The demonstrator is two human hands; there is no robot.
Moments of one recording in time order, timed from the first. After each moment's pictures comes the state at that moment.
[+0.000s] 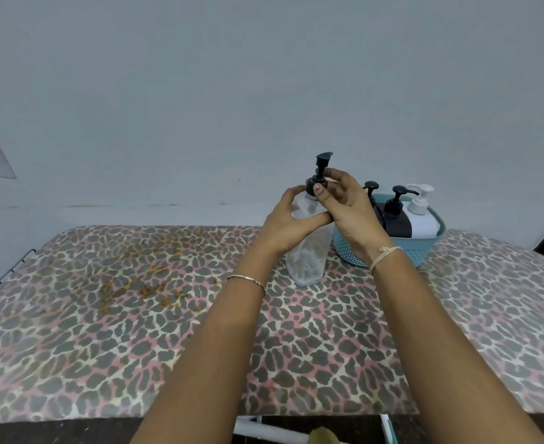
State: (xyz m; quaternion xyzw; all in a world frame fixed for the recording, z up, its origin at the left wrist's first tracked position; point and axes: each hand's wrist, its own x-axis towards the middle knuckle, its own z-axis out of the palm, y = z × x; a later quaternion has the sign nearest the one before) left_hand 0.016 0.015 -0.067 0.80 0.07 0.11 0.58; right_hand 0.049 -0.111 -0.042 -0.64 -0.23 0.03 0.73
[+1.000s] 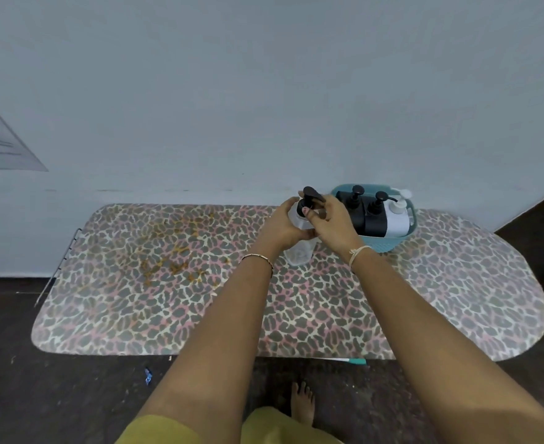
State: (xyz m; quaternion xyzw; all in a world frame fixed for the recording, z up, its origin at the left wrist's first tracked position) left_hand 0.004 0.000 0.011 0.82 0.20 -0.07 0.53; right_hand 0.048 -0.114 0.011 -0.82 -0.15 0.14 0.53
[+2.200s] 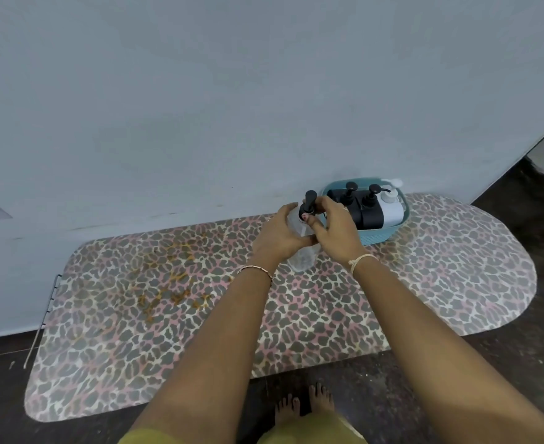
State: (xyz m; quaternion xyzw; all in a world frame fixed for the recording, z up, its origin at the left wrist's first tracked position) left_hand 0.007 0.029 0.000 0.86 0.11 -0.08 0.50; right_hand 0.033 -0.105 0.005 -0.88 -0.15 0.01 0.45
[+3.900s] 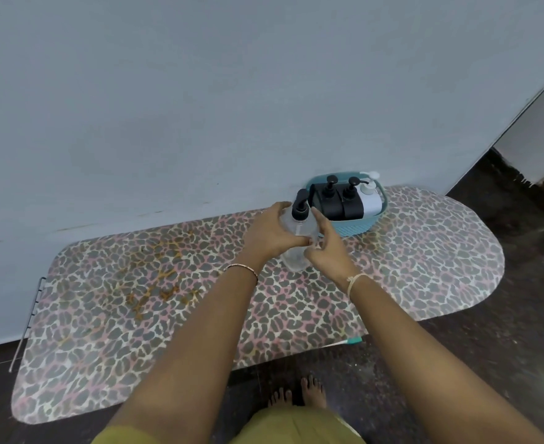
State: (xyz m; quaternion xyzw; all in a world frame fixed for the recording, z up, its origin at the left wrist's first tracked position) left_hand -0.011 0.018 0.015 0.90 0.05 -0.05 0.44; right_hand -0.021 -0.128 -0.010 -0.78 -0.03 0.14 0.61
